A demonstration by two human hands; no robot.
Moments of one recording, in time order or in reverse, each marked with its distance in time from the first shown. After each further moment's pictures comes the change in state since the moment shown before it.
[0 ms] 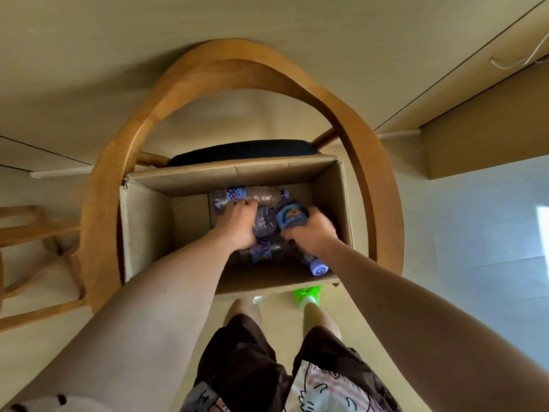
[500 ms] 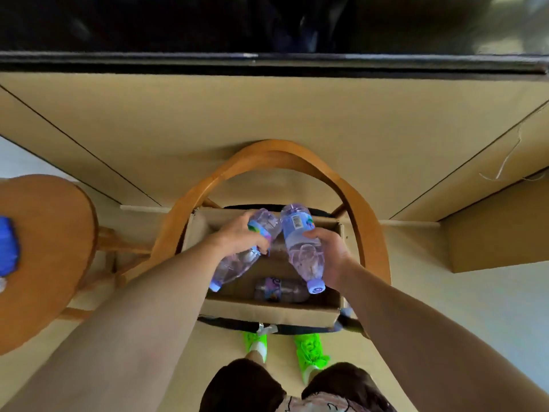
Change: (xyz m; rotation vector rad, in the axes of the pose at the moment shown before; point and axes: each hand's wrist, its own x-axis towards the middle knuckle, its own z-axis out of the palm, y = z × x) left_hand -0.126 0.021 -0.117 -0.751 0.137 -0.277; right_hand -0.090 -0.041 -0.081 1.013 -0.713 -0.015
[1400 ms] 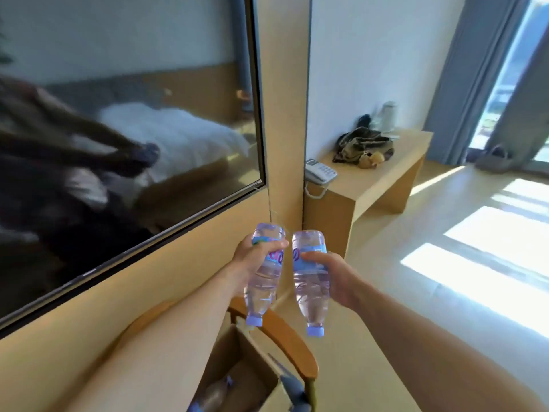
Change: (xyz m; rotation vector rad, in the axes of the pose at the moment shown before) left_hand -0.187 0.251 0.073 -0.162 -0.407 0.676; right_hand -0.284 0.003 -0.026 0.091 0.432 -0.886
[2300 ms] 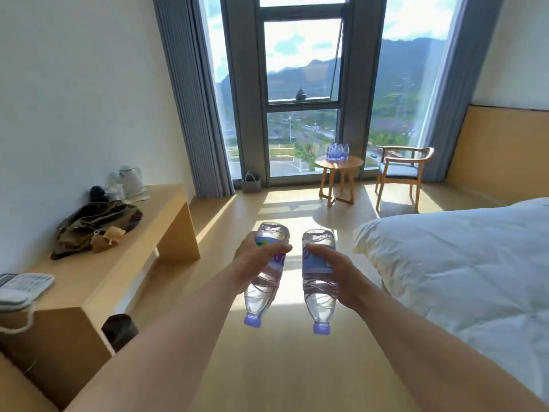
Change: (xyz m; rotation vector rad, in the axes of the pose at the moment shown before) left_hand -0.083 0.121 0.665 0.316 -0.785 0.335; right_hand -0.339 -0.097 -0.532 0.225 0.784 -0.501
